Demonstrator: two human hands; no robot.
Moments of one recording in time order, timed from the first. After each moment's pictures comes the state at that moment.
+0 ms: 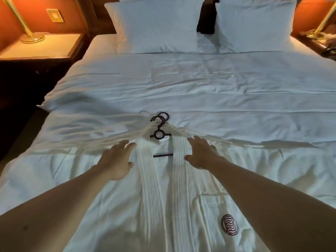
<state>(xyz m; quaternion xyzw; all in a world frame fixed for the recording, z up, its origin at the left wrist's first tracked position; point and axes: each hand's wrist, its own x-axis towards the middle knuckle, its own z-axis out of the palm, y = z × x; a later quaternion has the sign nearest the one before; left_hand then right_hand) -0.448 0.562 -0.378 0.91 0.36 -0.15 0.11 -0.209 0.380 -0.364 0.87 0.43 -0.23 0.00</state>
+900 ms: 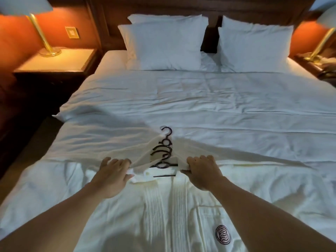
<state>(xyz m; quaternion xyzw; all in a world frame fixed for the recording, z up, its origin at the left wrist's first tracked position) -0.496 0.553 -0.349 0.96 0.28 -0.01 0.03 -0.230 0.357 -0.321 0.82 0.56 -0.07 0.07</state>
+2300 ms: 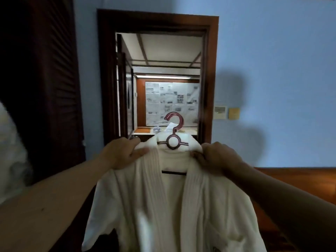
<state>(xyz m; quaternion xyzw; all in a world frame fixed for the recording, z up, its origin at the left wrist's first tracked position) -1.342 -0.215 0.258 0.53 0.77 0.15 -0.32 -1.095 0.017 0.271 0.18 0.95 0.09 -0.24</state>
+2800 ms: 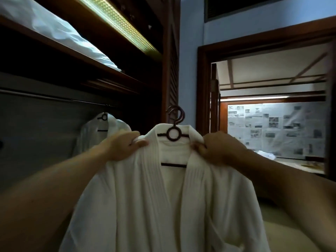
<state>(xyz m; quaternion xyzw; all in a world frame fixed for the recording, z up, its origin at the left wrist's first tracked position) -1.474 -0.535 0.361 0.32 0.86 0.10 -0.38 -1.357 -0.214 0.377 -0.05 0.96 0.02 -0.28</state>
